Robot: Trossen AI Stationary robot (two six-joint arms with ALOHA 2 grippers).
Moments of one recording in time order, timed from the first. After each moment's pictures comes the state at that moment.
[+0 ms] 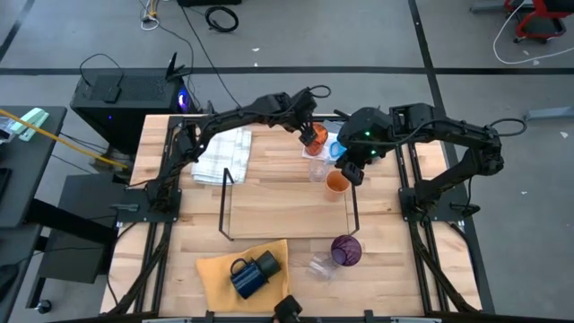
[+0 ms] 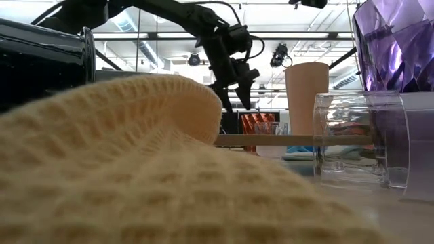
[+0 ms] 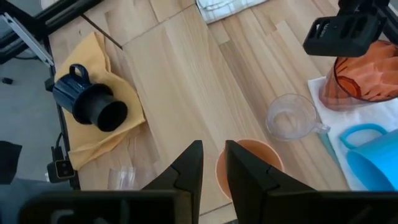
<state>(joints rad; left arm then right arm) 0.43 2.25 2.13 -0.87 -0.14 -0.22 -0.07 1.38 1.71 -1.27 -0.05 0.42</state>
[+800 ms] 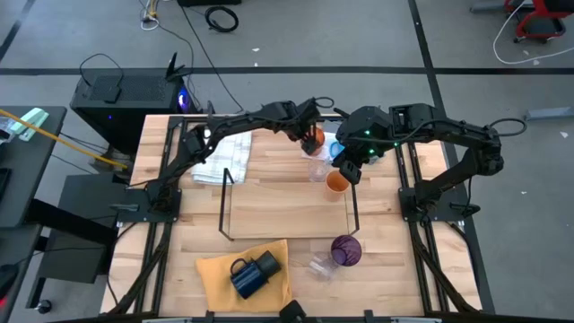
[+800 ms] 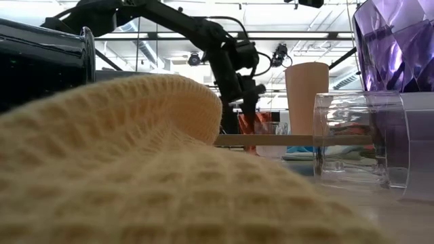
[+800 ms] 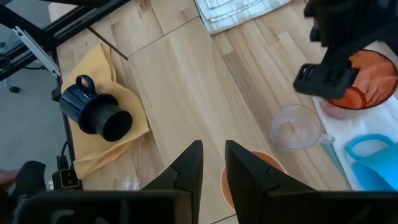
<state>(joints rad) 0.41 2.34 2.12 -0.86 -0.06 -0.25 -0.07 1.38 1.71 -1.23 -0.05 0.43</state>
